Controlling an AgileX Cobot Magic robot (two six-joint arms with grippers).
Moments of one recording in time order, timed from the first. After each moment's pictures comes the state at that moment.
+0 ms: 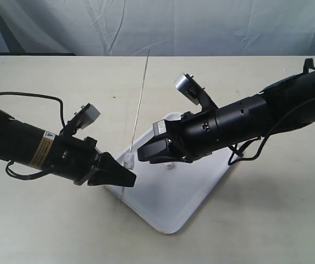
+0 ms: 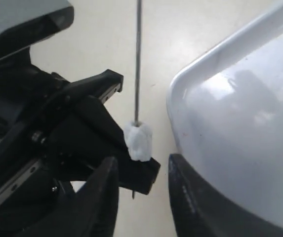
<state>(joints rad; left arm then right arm) -0.28 1.83 -0.69 1.66 -0.96 -1.75 0.44 1.84 -0.86 1.54 0.88 -1.16</state>
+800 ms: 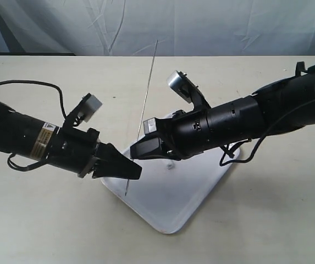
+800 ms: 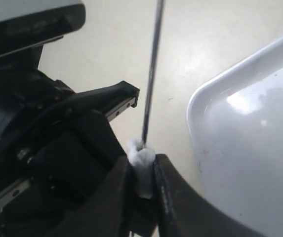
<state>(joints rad) -0.27 1.83 -0.73 1.66 -1.07 -1.77 0.48 1.84 -0.86 1.64 0.85 -1.21</state>
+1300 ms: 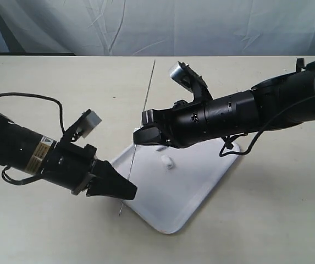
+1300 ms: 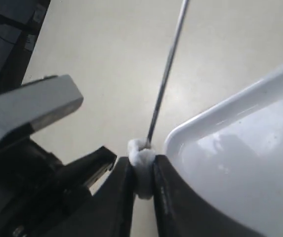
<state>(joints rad) -0.28 1.83 -0.67 1.72 -1.06 -1.81 0.48 1.84 -0.88 1.72 0.72 -1.29</state>
